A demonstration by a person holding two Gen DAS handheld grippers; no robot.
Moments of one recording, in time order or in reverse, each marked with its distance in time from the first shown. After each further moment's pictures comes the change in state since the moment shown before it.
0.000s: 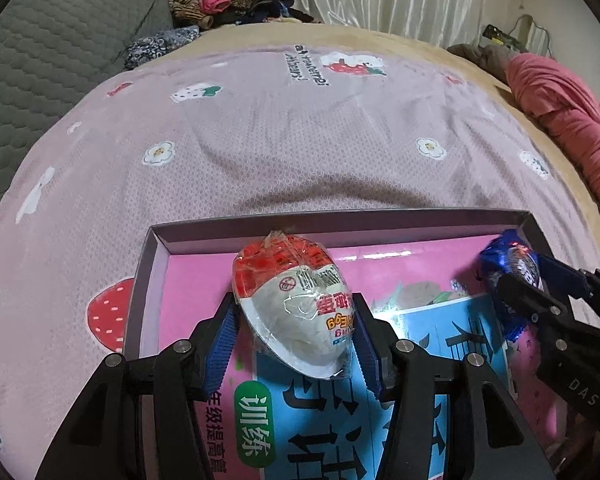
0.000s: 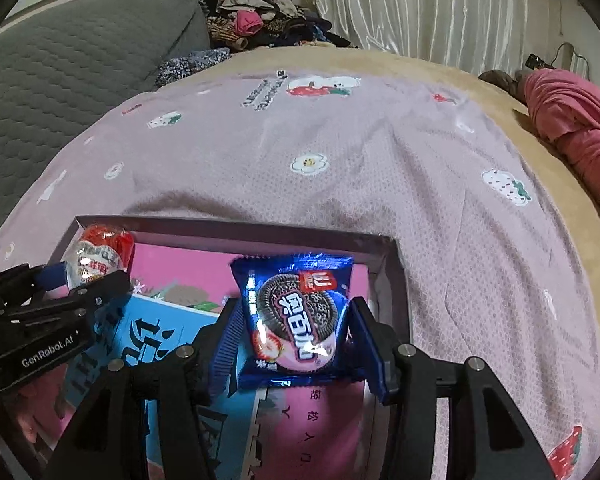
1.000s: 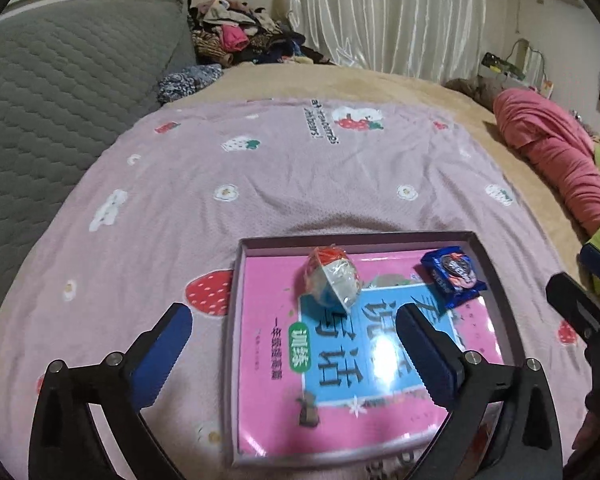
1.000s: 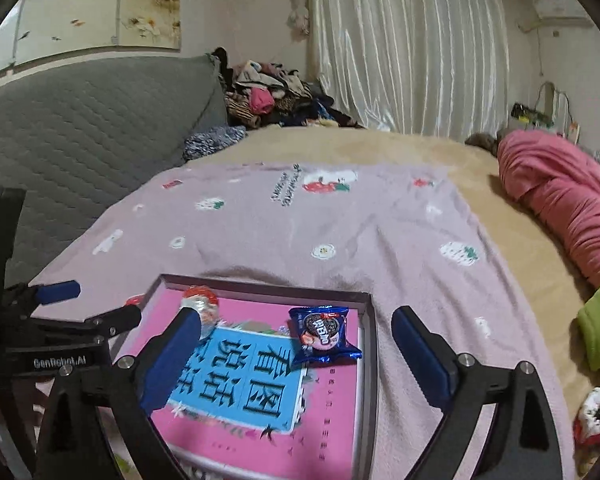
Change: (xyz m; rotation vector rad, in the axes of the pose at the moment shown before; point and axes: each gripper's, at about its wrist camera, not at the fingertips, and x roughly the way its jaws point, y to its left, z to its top) left arm -0.142 0.028 -0.027 -0.017 -0.127 0.028; right arm -0.157 0.030 -0.016 -0.019 -0.277 0.012
